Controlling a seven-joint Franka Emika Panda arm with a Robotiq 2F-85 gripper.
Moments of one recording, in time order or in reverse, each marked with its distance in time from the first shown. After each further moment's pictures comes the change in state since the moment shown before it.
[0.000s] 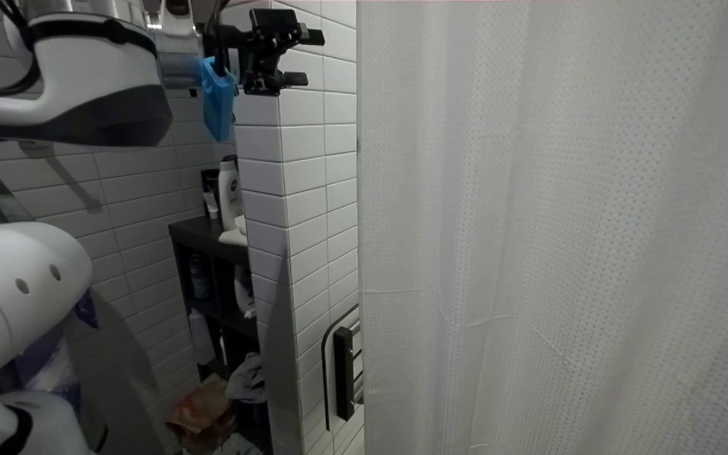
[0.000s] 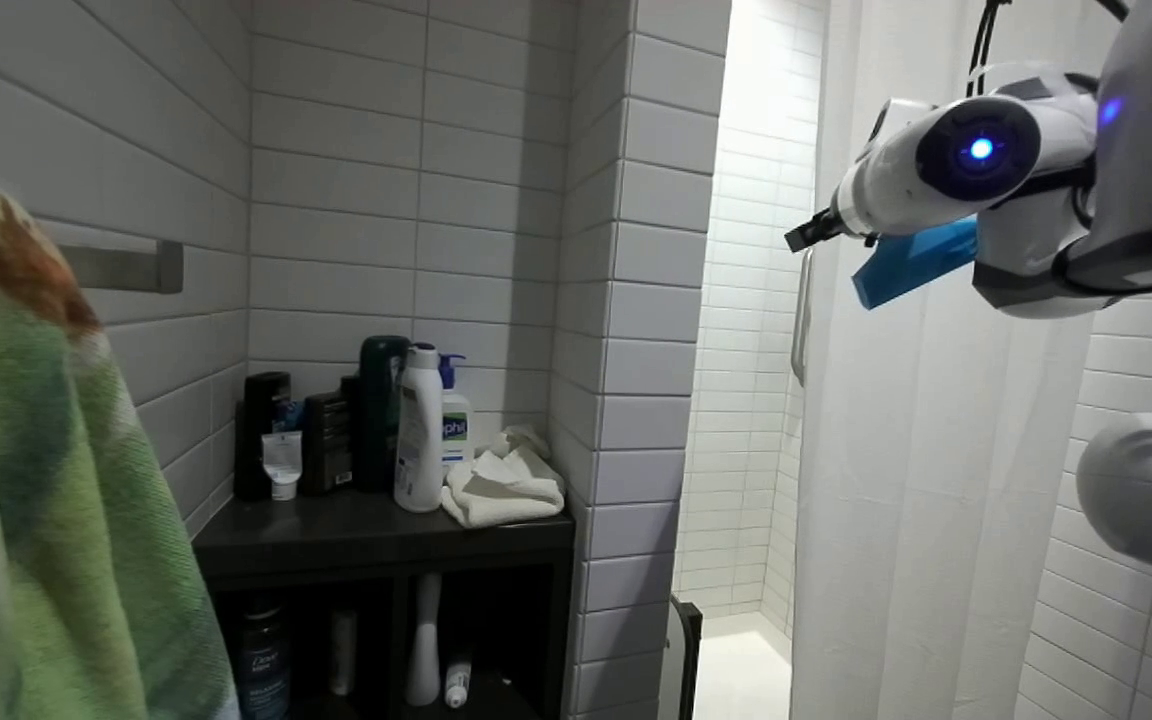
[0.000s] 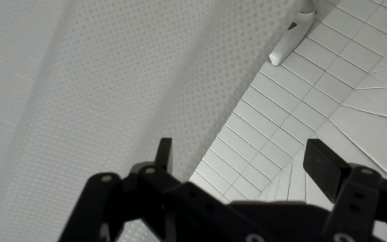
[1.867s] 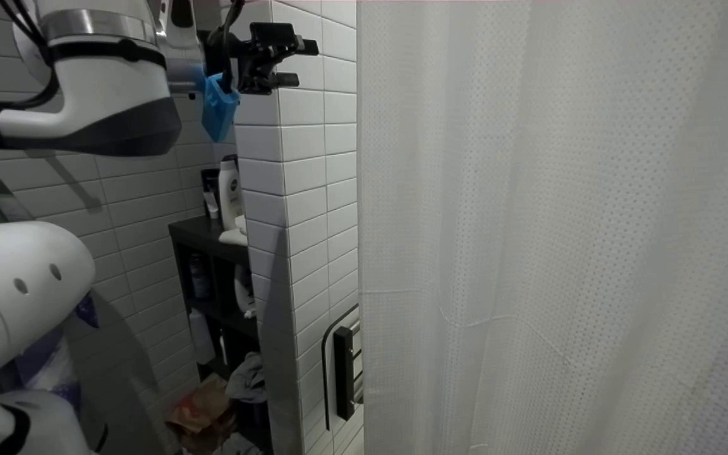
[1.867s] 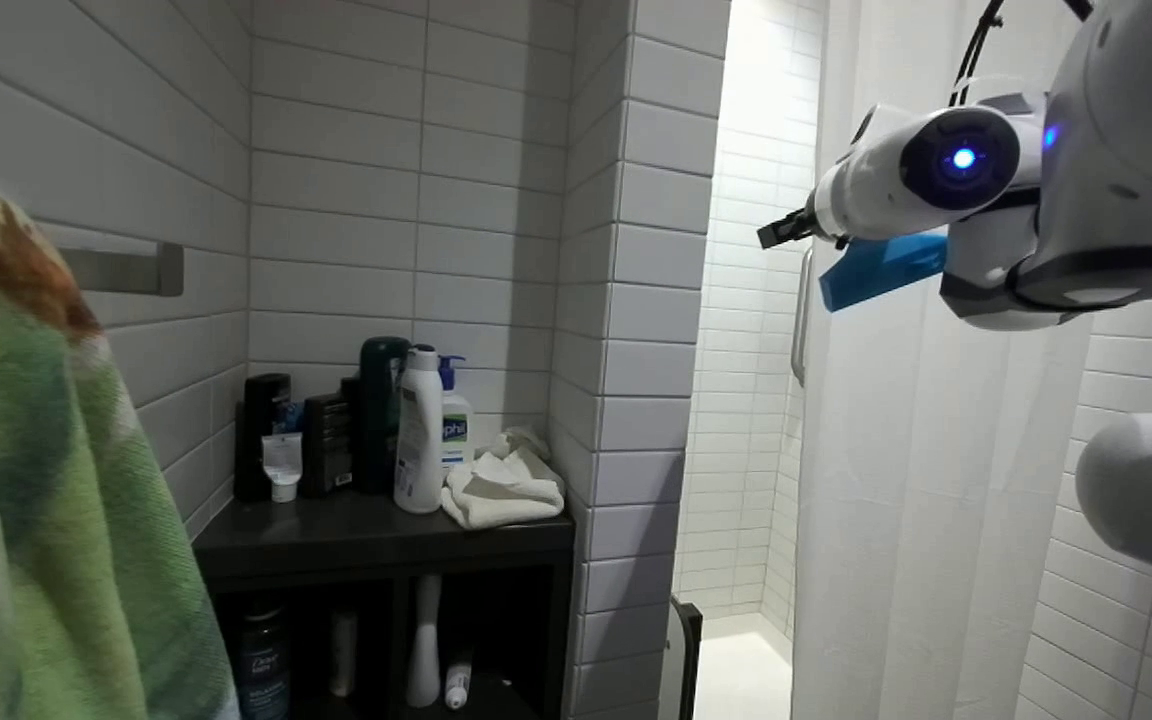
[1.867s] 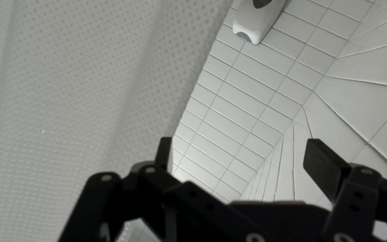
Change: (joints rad) arm -0.036 -0.014 0.077 0.004 0.153 0.087 0.040
